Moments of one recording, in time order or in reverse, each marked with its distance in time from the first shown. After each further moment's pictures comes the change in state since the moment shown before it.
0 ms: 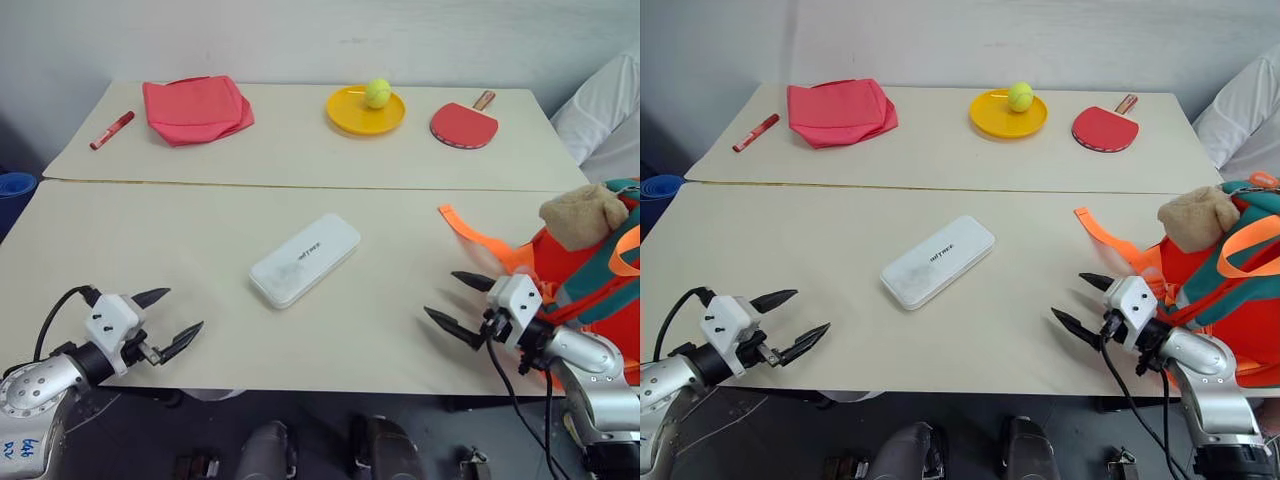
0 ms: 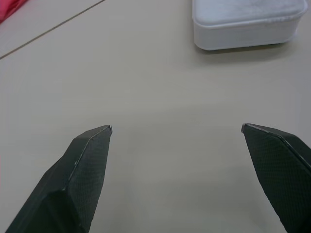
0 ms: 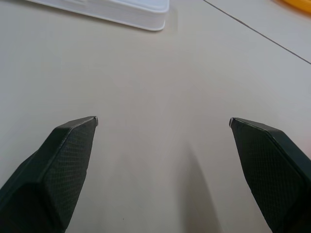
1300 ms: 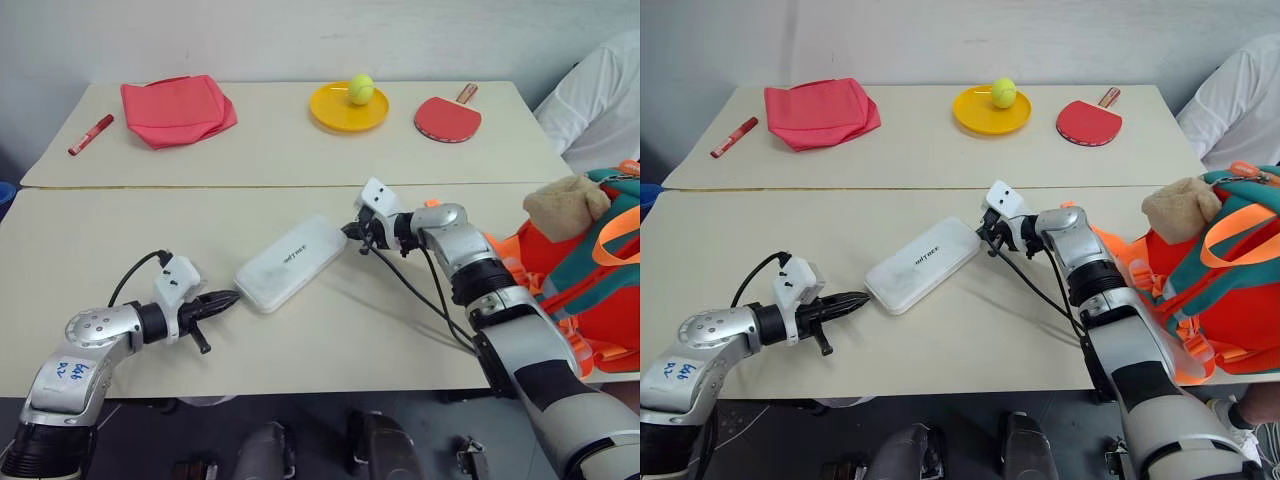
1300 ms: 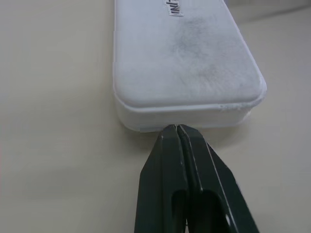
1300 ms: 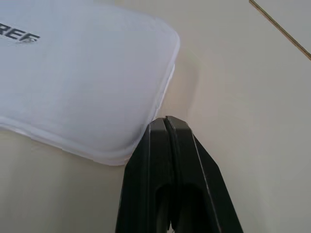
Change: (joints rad) left arm -0.317 0.061 -0.252 -0.058 -0.056 0.407 -0.003; right arm -1.038 0.318 0.364 0.896 -0.304 0.225 0.105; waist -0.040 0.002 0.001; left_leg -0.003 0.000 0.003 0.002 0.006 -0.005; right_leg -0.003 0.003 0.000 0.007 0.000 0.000
